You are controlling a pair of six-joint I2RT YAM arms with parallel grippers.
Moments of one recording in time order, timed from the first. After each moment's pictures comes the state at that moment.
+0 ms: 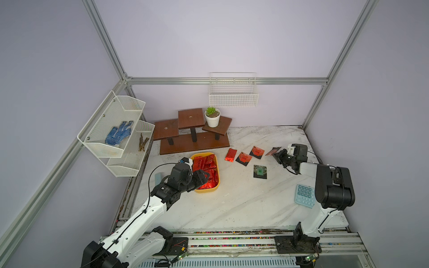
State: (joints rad) left arm -0.45 0.98 0.72 -0.38 0.21 -0.91; right arm -0.18 1.81 0.93 0.22 -0.55 0.83
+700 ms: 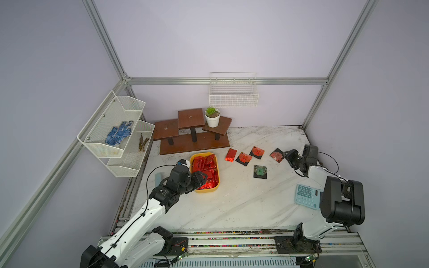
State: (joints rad) left arm -0.44 0.93 0.69 -0.42 0.13 -0.91; right arm -0.23 1.59 0.87 0.09 -0.35 0.77
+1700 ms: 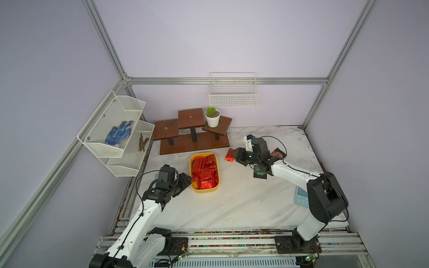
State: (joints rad) left arm -0.15 0.92 0.60 -0.50 0.17 -0.85; right arm 0.50 1.72 1.15 0.05 -0.33 0.73
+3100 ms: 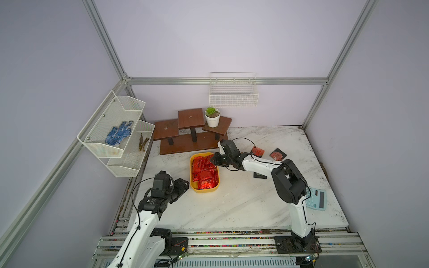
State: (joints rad) left arm -0.09 0.76 0.52 -0.55 0.24 -0.85; right arm 0.67 2.12 1.54 -0.08 -0.27 0.76
